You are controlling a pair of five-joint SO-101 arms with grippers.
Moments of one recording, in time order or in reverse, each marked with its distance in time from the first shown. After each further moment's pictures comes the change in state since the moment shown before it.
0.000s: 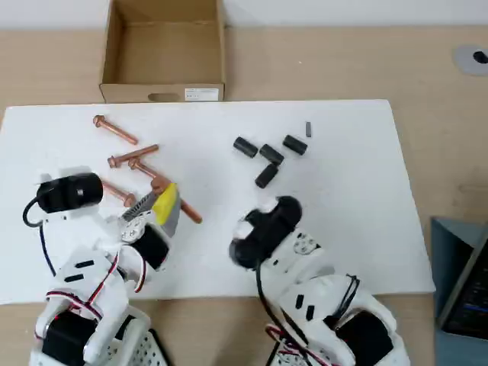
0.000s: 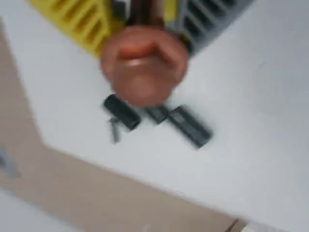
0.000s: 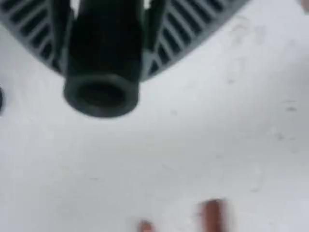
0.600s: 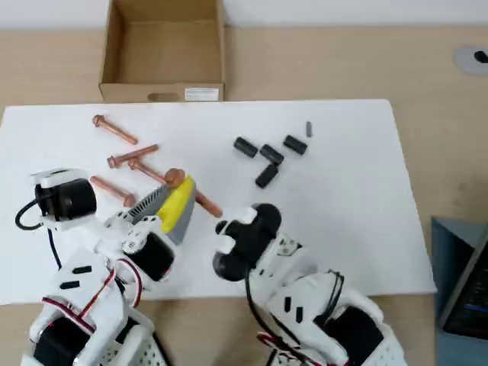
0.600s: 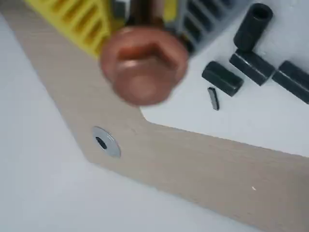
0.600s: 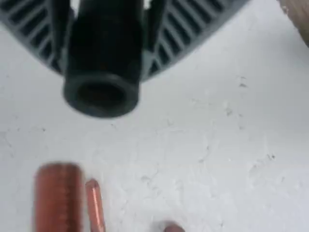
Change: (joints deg) left arm 7.9 -0.1 -4.0 -6.6 0.0; right arm -6.8 0.0 4.3 -7.6 0.0
